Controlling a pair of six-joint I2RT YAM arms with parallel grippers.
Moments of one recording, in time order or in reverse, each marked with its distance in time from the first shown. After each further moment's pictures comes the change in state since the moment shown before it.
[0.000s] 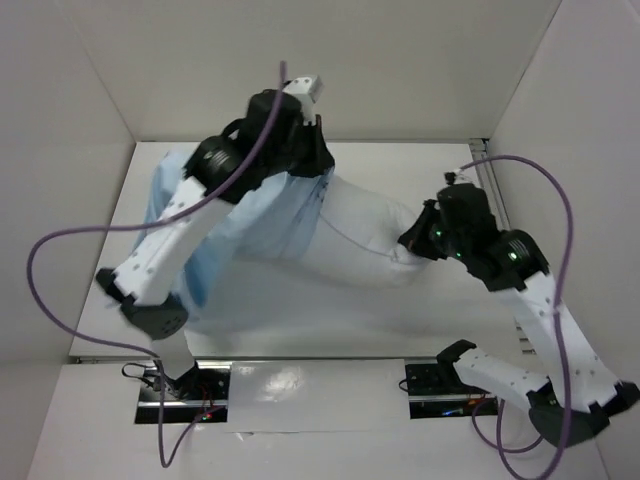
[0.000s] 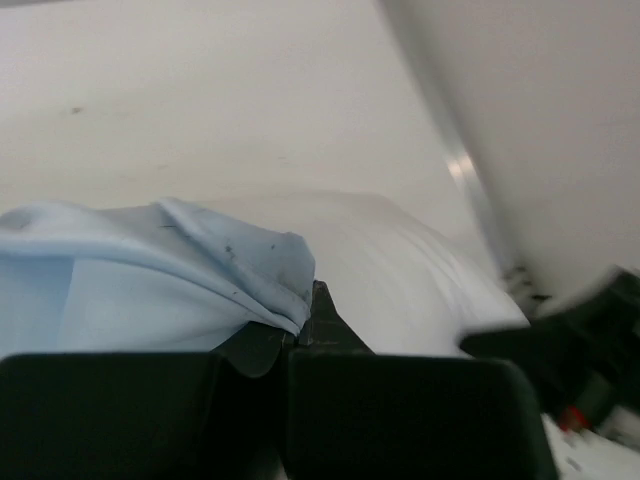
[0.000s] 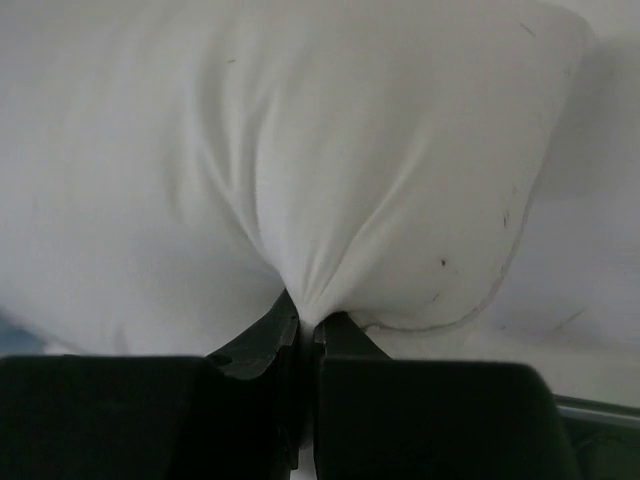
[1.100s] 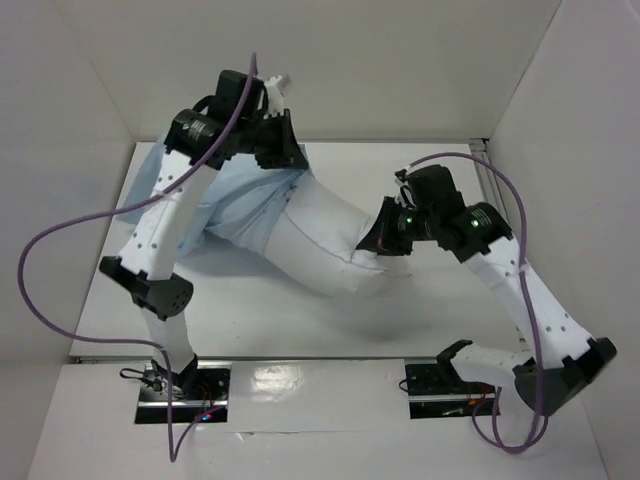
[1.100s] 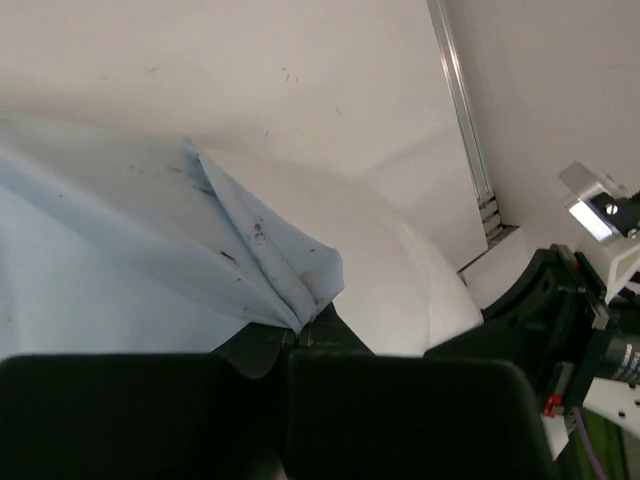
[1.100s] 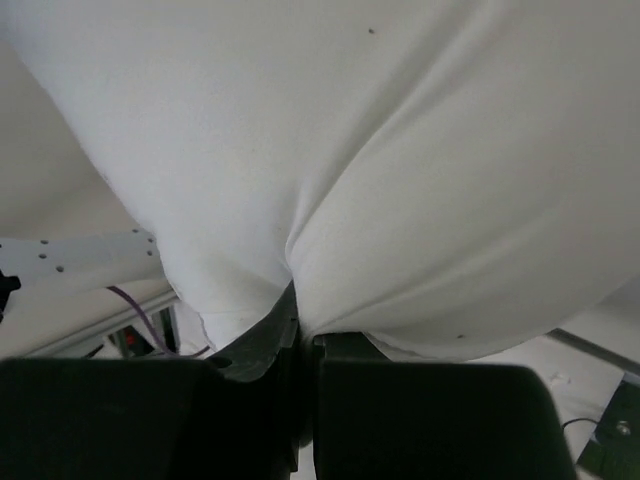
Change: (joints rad) left arm 0.275 0.123 0.118 -0.222 0.378 0.031; right arm 0.034 0.206 0.026 0.069 -0.432 0.050
